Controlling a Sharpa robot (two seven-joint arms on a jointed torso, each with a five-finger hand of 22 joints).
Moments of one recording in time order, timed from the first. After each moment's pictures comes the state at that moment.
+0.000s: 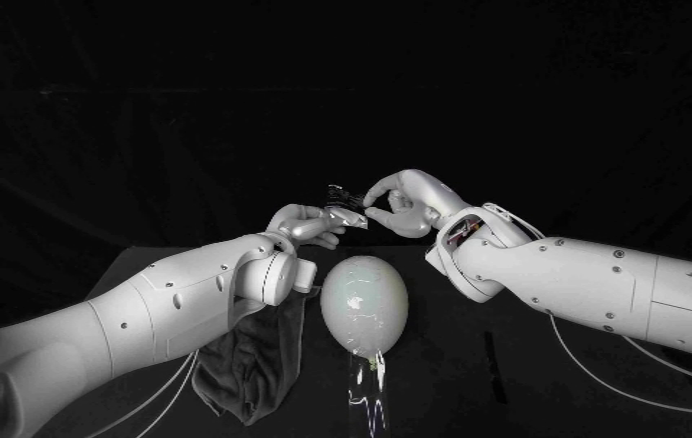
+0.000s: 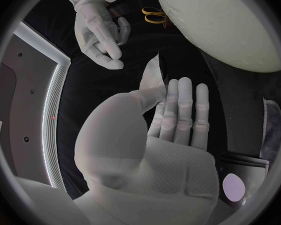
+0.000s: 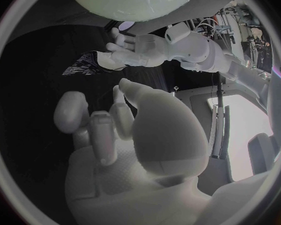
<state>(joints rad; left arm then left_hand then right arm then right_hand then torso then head) 1.23 -0.49 0.00 1.15 -0.23 -0.46 0.08 1.32 -0.06 0.74 -0.03 0.05 0.95 0.14 0.46 0.31 1.25 0.09 0.19 0.08 0.96 0.04 0.85 0.45 0.16 0.63 0.23 0.92 0.58 1.40 -0.66 -0.17 1.41 -1.14 -0.66 0.06 1.37 -0.13 0.52 0.06 0.05 0.97 0.13 0.29 0.45 1.43 0.05 1.32 1.30 1.47 -0.01 1.55 1.31 0.10 1.32 0.10 1.16 1.29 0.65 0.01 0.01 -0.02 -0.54</state>
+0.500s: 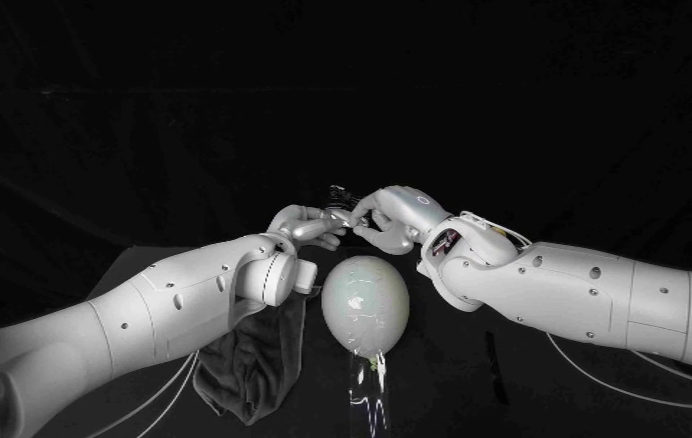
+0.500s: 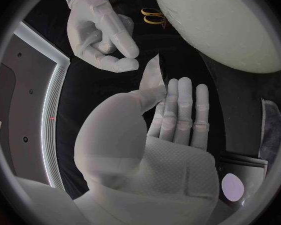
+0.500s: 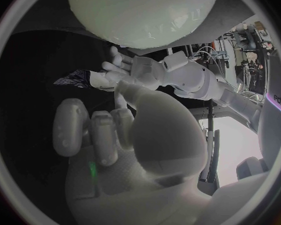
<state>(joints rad) 1.23 -0.49 0.00 1.16 -0.23 -0.45 0.07 1.31 -0.07 0.77 -0.05 0.04 0.95 0.14 0.46 0.31 1.26 0.09 0.19 0.08 0.96 0.04 0.86 0.45 0.16 0.62 0.23 0.94 0.59 1.38 -0.61 -0.18 1.39 -1.41 -0.60 -0.04 1.37 -0.09 0.54 0.05 0.05 0.99 0.12 0.29 0.44 1.46 0.03 1.46 1.31 1.46 -0.02 1.57 1.31 0.08 1.41 0.08 1.30 1.31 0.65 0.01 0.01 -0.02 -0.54</state>
